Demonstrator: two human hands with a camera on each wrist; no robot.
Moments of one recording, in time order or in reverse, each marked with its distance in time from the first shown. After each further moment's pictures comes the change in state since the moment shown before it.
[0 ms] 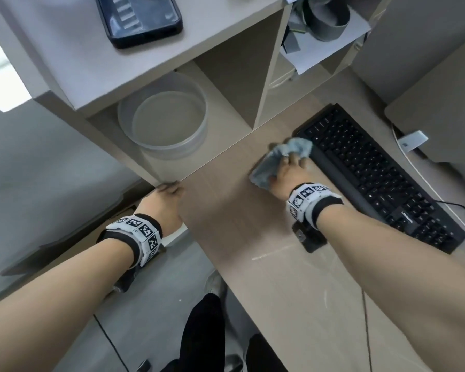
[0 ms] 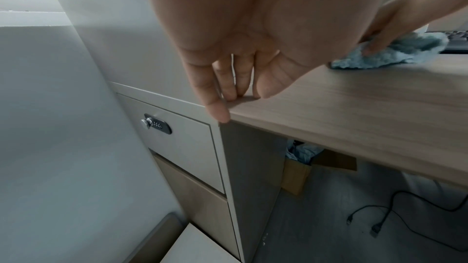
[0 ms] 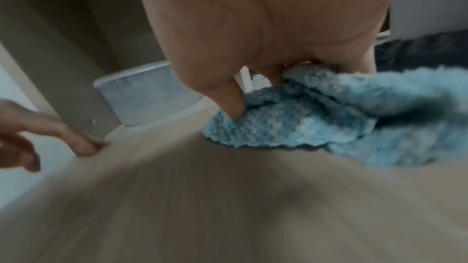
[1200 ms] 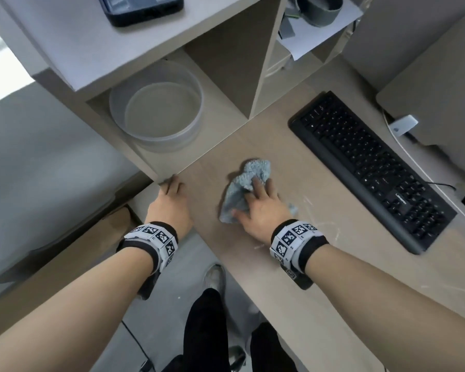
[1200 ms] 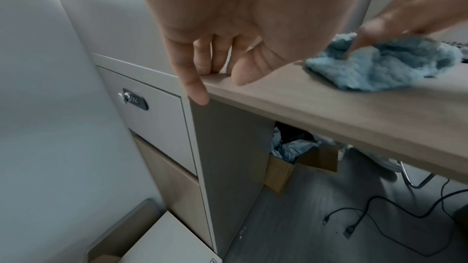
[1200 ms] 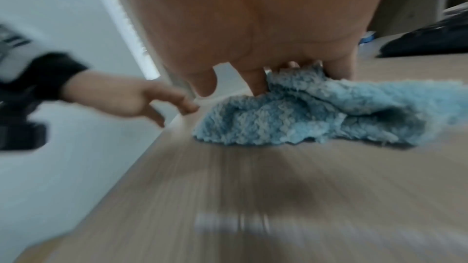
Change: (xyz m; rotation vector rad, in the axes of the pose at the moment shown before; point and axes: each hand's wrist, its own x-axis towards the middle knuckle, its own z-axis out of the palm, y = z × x) left_hand -0.008 0.018 0.032 -0.090 0.091 -0.090; right_hand -0.067 -0.022 0.082 -0.028 0.014 -0.305
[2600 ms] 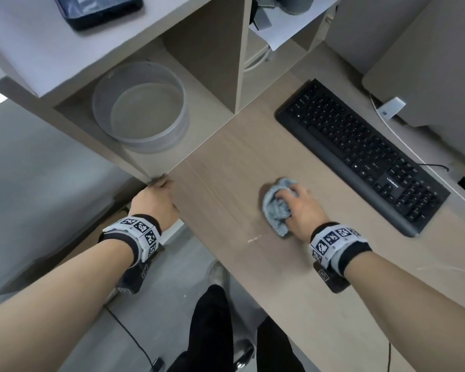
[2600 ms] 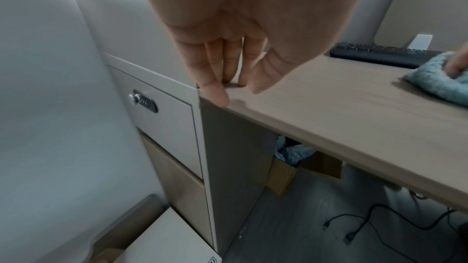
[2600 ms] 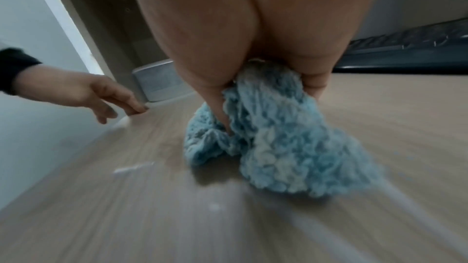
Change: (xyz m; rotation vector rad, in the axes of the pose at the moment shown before) left_hand 0.005 -0.005 -0.021 0.011 -0.003 0.005; right_hand -0.050 0.086 0.008 0.165 0.122 0.109
